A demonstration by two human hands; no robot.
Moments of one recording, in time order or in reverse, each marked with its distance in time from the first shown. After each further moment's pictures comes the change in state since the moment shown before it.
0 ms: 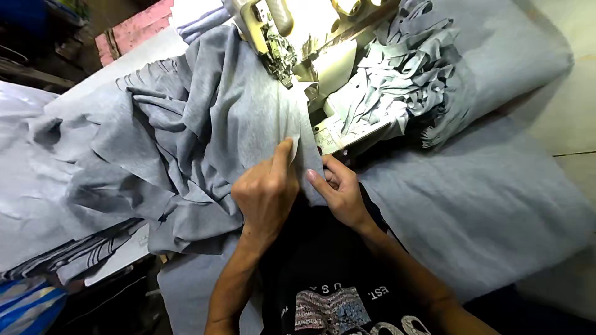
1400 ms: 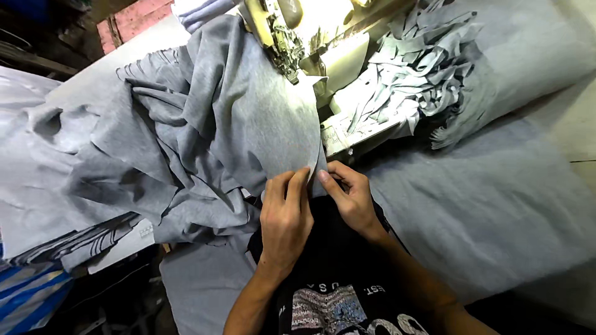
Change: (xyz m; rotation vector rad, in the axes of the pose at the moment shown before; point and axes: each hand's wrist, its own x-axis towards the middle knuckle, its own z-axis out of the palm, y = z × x) left_hand -0.051 0.020 -0.005 -0.341 -0.129 -0.125; right_hand -0.008 0.005 -0.010 -0.145 0.044 -0.041
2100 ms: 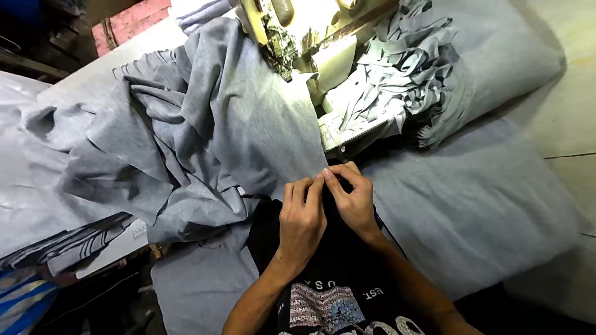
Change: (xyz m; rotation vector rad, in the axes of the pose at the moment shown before) left_hand -0.021 0.015 0.029 -0.038 0.005 0.075; right_hand -0.019 0.011 -0.007 -0.238 0.206 -0.012
